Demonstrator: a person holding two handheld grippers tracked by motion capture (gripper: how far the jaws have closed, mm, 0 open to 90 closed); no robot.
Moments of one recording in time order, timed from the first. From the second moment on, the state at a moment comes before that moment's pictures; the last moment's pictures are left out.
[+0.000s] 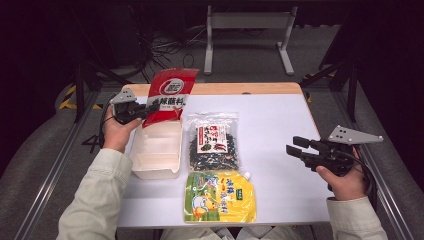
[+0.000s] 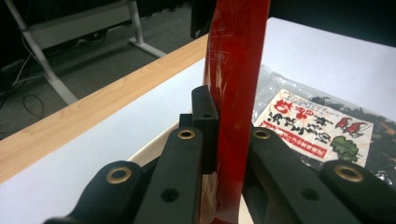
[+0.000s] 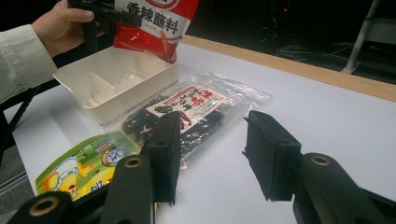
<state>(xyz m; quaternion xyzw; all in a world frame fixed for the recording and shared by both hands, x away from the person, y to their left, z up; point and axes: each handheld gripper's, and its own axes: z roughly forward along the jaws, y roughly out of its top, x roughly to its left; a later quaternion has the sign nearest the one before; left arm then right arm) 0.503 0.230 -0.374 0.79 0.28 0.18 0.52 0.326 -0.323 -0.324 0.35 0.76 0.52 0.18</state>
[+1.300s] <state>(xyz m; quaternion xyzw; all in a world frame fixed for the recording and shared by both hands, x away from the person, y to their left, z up) 0.507 0.216 -0.378 0.83 0.37 0.22 0.36 0.327 -0.317 -0.328 0.34 0.77 0.52 0.17</state>
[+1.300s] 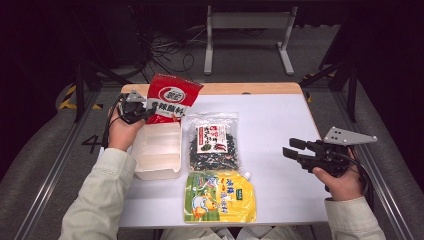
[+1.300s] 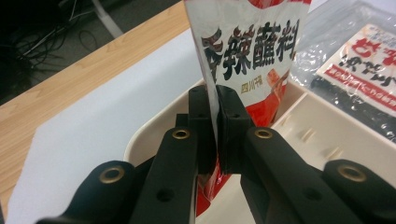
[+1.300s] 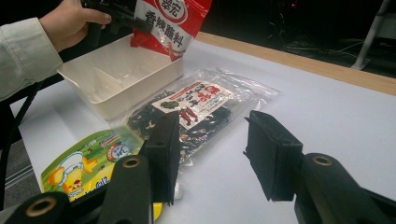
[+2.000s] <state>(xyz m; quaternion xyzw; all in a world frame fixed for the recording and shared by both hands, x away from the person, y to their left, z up) 0.515 0.203 -0.396 0.86 0.38 0.21 0.28 0.328 -0.315 -0.330 0.34 0.77 0.52 0.16</state>
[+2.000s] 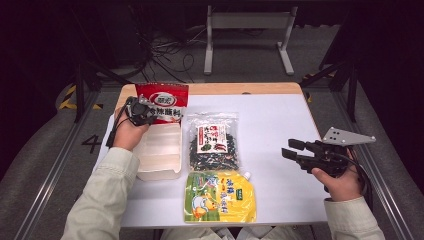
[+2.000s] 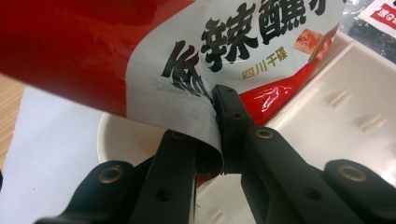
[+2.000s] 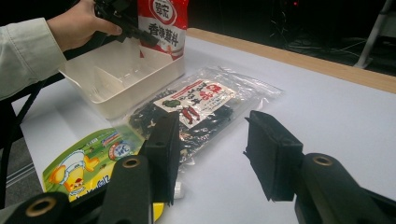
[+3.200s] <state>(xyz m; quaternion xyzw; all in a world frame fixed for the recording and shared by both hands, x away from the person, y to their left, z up) 0.399 0.214 -0.349 0.77 0.36 0.22 0.48 0.337 -0.312 -0.334 0.36 0.78 0.47 0.20</state>
